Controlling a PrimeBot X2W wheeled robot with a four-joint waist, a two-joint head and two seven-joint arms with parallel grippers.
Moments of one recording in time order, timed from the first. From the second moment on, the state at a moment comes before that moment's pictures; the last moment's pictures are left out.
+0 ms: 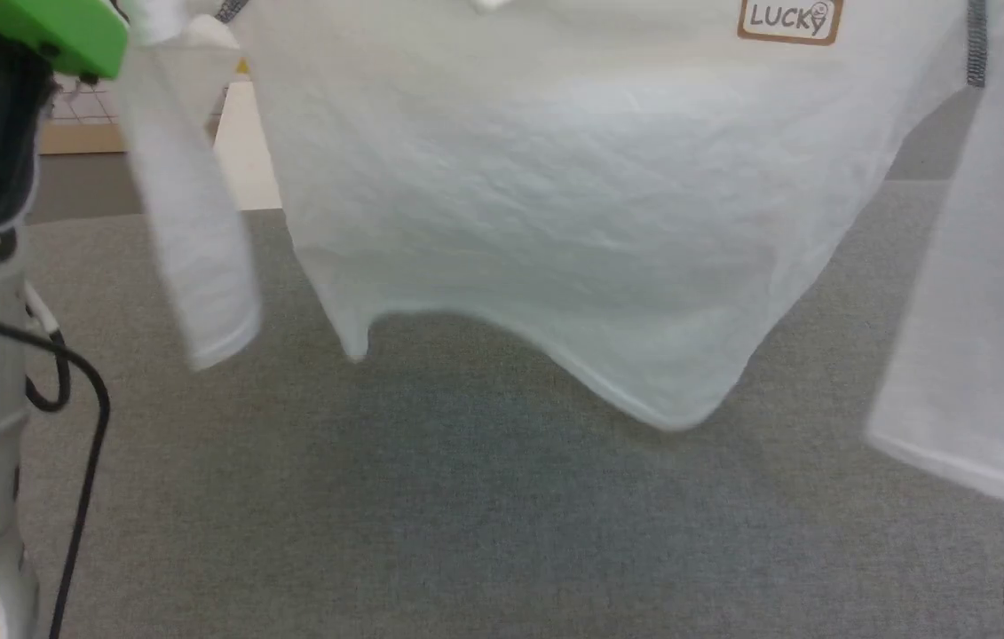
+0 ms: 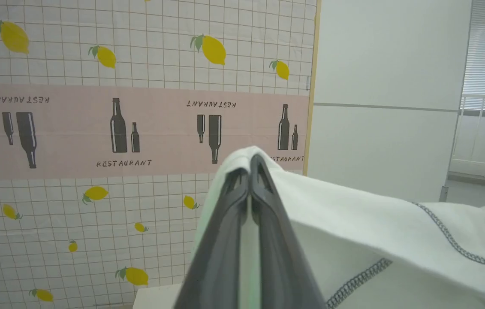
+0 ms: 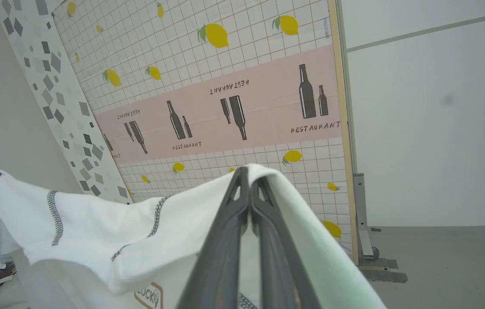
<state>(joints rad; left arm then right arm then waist) -0.91 0.42 -0.15 -0.08 -0.62 0.06 0.40 -0.92 -0.14 -0.30 -0.13 0.57 0.13 0.89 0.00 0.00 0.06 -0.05</state>
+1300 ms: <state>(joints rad) -1.44 0.47 -0.16 0.50 -0.48 0.03 0.11 -1.48 -0.19 -0.04 0.37 0.28 0.13 0.55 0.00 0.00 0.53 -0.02</state>
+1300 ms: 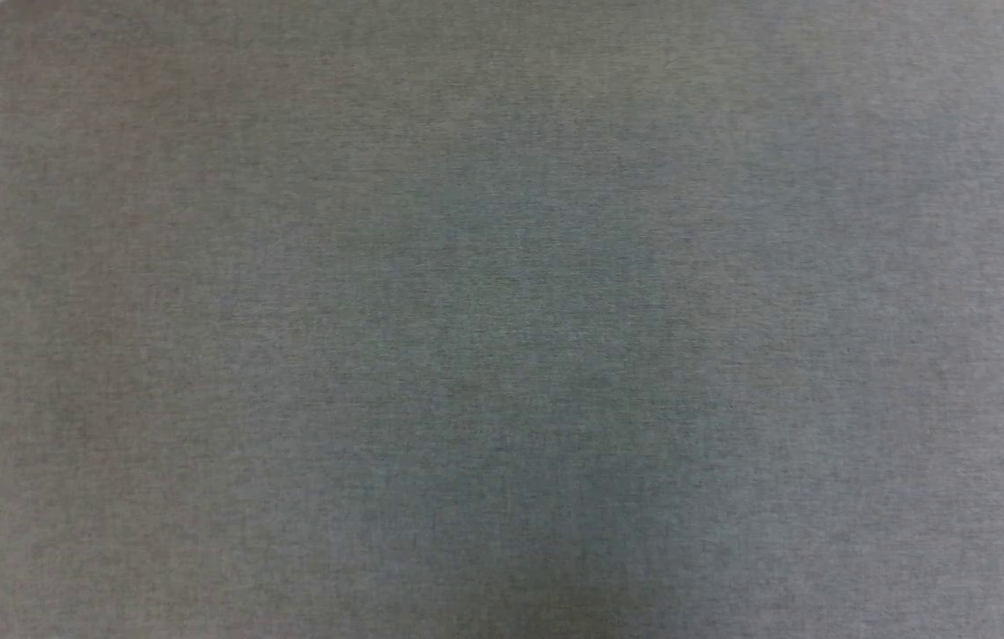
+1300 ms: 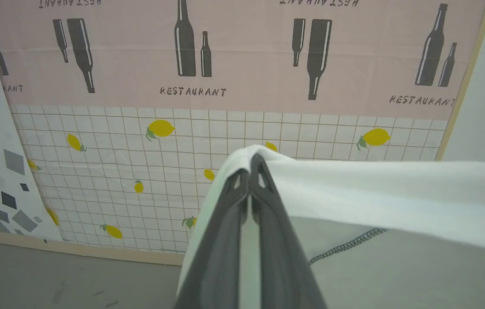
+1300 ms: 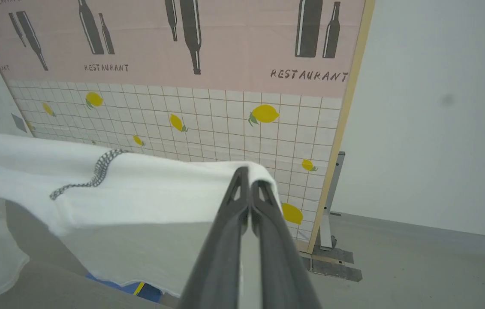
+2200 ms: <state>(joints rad) -0.09 0.26 -0.05 0.20 -0.71 0.18 -0.03 -0.06 -0.08 -0.22 -0.10 0.56 0.13 0.49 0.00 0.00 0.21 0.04</state>
